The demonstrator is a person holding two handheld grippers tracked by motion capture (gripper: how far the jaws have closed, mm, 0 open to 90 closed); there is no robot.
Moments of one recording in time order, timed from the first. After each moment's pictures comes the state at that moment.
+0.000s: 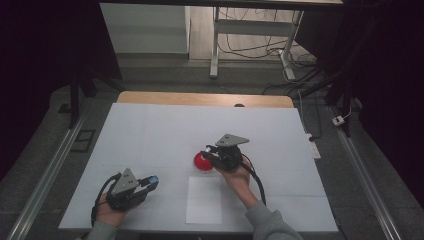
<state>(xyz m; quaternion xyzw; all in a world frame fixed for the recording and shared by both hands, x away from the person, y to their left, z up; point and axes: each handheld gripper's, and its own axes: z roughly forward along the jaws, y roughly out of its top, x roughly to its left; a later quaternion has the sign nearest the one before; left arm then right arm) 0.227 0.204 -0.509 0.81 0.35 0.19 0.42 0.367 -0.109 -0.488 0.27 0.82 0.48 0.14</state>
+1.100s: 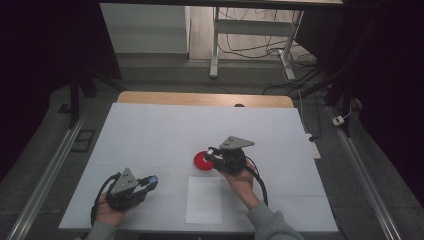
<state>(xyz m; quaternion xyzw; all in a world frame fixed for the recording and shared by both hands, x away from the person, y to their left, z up) 0.227 0.205 -0.509 0.81 0.35 0.19 0.42 0.355 -0.119 -0.481 0.27 0.82 0.49 0.14</state>
